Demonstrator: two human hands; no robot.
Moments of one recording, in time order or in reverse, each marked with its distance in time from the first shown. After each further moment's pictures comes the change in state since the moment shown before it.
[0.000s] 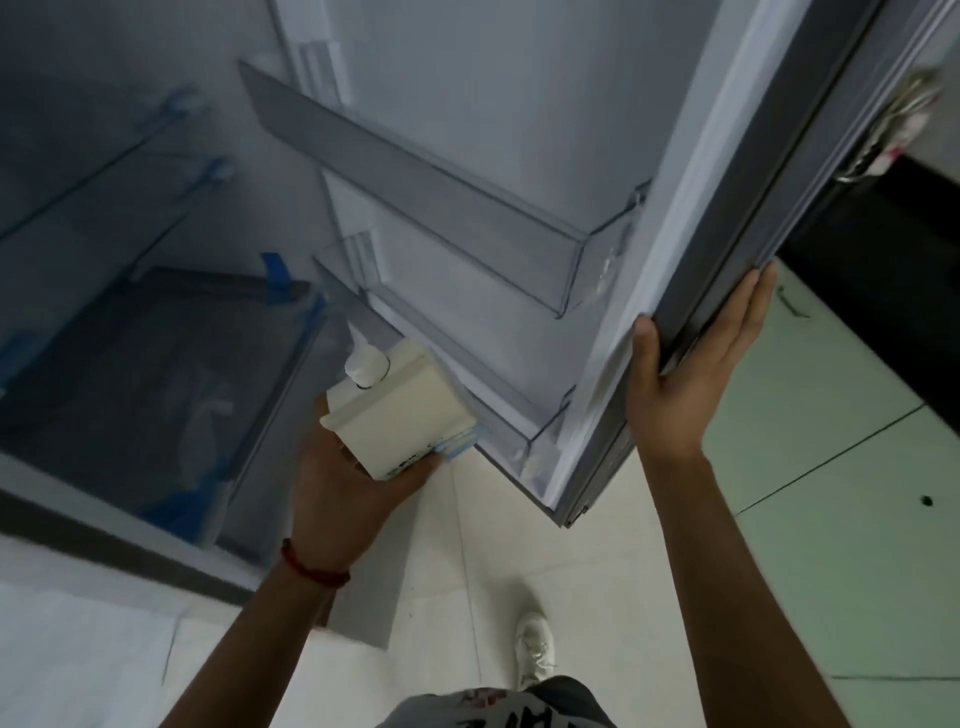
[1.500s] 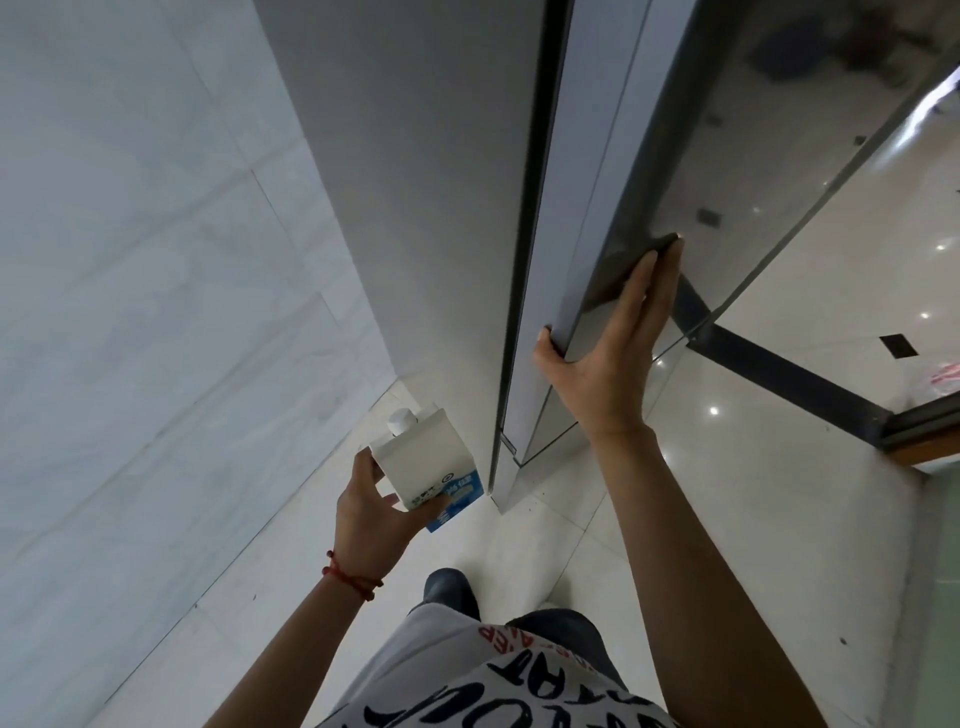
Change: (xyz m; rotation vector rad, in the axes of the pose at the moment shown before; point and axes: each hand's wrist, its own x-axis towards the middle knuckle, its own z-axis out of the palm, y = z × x) left_hand -0.239 -0.075 -0.131 0.201 0.613 -0.819; right_hand -0.203 -0.193 0.155 0.433 -0.633 -0.401
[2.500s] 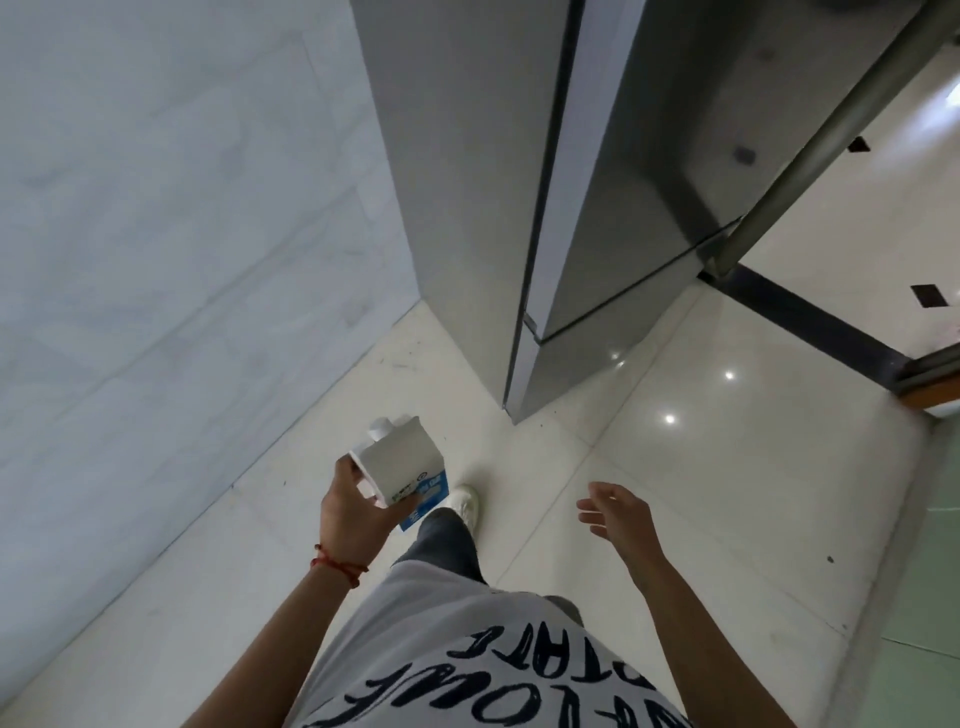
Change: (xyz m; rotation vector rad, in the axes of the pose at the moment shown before) left_hand -0.148 -0.123 -0.028 0.075 0.066 -0.197; right_hand -0.295 -0.001 -0.133 0.373 -0.754 1.430
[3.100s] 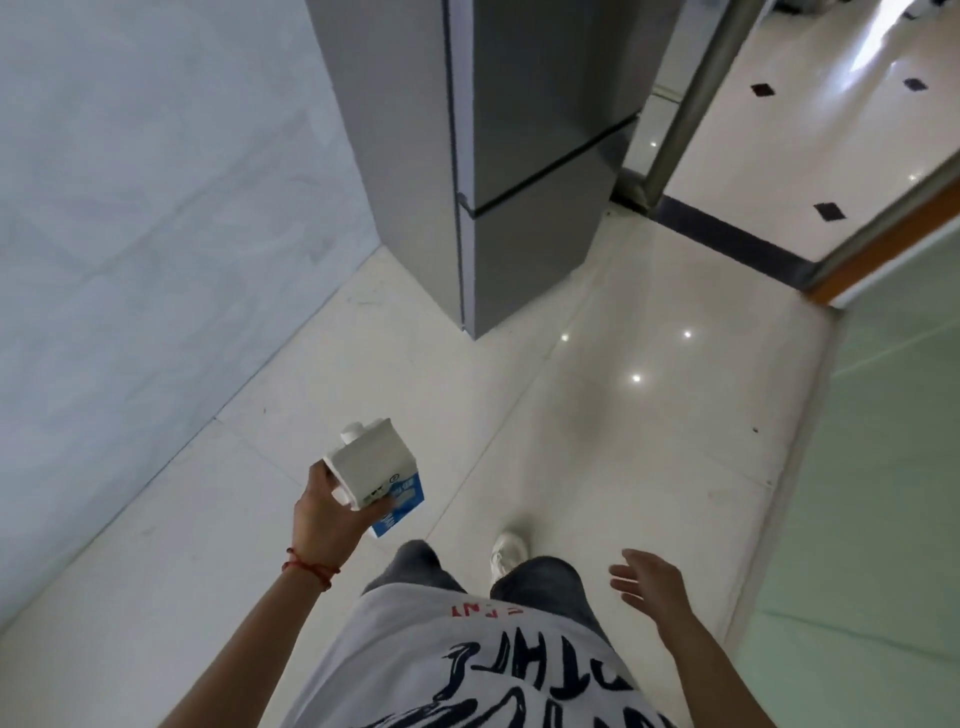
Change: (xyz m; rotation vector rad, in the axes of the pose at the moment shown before) left_hand -0.260 -0.134 0.003 0.046 -0.041 -0.001; right_hand -0.203 0.299 -0.133 0.121 0.140 0.291
